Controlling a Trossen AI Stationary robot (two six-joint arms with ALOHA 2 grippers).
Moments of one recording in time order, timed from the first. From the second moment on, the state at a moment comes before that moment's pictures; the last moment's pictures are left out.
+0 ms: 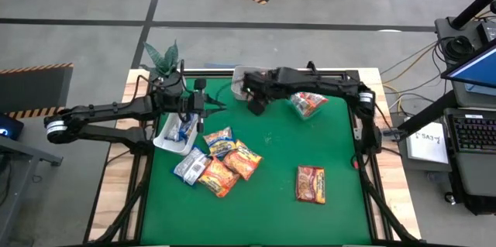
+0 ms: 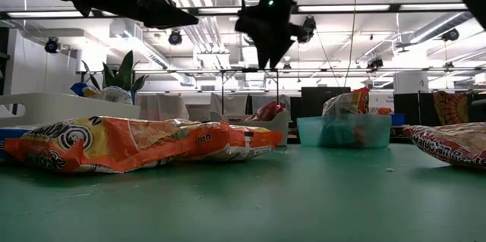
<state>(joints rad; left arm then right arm) 0.36 1.00 0.62 0.15 0.27 0.43 -0.23 2.01 1.98 -1.20 0.39 0.37</state>
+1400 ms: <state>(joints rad) 0.22 1.33 0.74 -0.29 0.27 0.15 -0.03 1.49 0.93 -0.11 0.31 0.29</state>
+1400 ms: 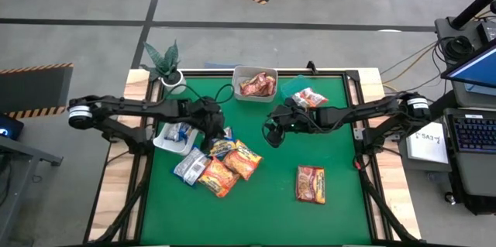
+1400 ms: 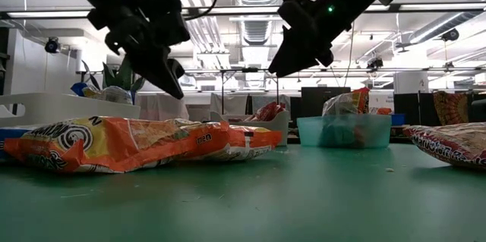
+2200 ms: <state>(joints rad) 0.26 1.55 0.74 -0.24 0.19 0.14 -0.03 1.49 0.89 -0.09 0.31 0.29</state>
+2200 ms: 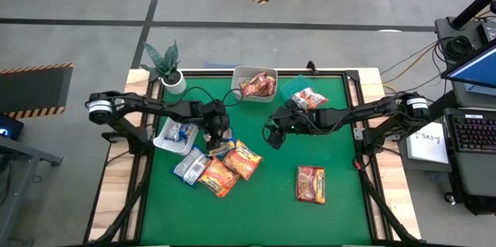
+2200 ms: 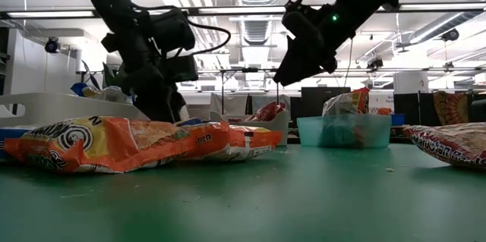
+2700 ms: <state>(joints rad) 0.26 1.54 0.74 -0.24 0.20 0.14 -0.03 1.49 0.88 -0.09 0.31 0.29</state>
